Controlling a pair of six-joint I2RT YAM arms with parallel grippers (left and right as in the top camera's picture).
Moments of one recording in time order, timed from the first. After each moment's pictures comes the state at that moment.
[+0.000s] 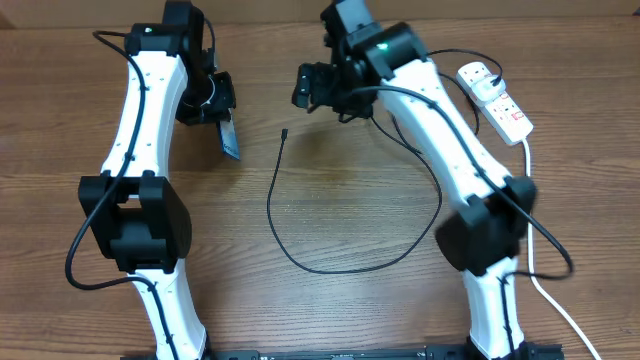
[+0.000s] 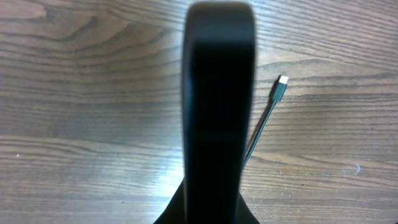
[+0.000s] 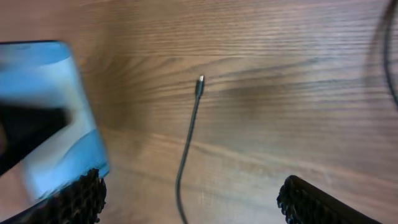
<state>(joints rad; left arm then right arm) -0.04 2.16 2.07 -1.34 0.14 -0.26 0.50 2.23 2.30 -1.22 -0.23 0.56</state>
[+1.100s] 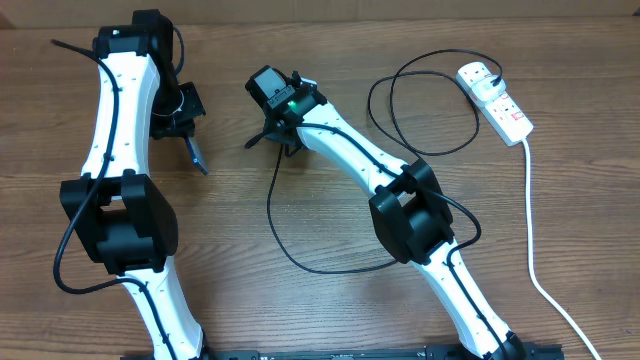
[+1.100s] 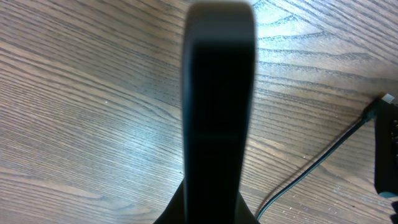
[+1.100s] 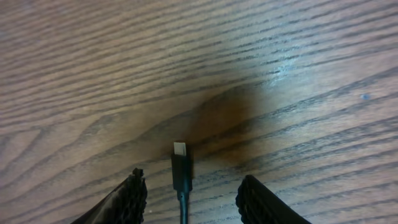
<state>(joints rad) 0.07 2.16 2.07 -1.46 0.00 -0.36 0.70 2.56 2.30 -0.94 0.18 0.91</state>
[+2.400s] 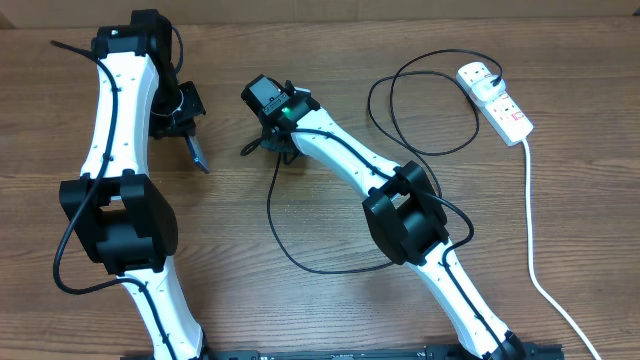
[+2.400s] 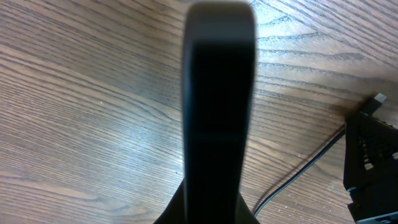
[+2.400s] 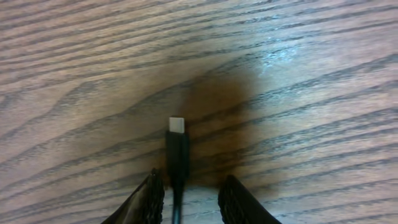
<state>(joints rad) 0.07 2.16 2.07 -1.45 0.02 -0.36 0.71 2.59 2.30 -0.97 0.17 0.86</state>
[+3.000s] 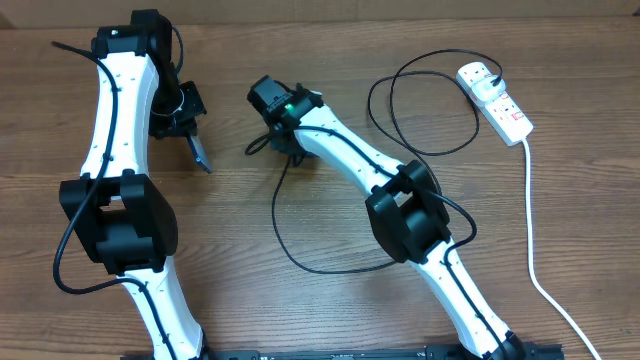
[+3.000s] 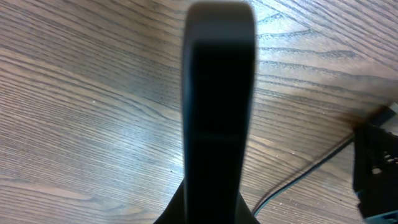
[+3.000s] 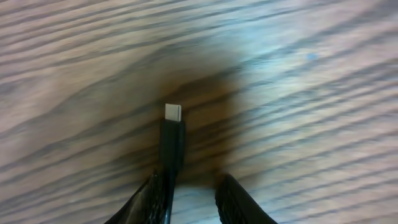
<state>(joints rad) 0.07 2.16 2.07 -1.45 0.04 -0.36 0.69 2.59 2.31 -1.09 0.22 0.90</state>
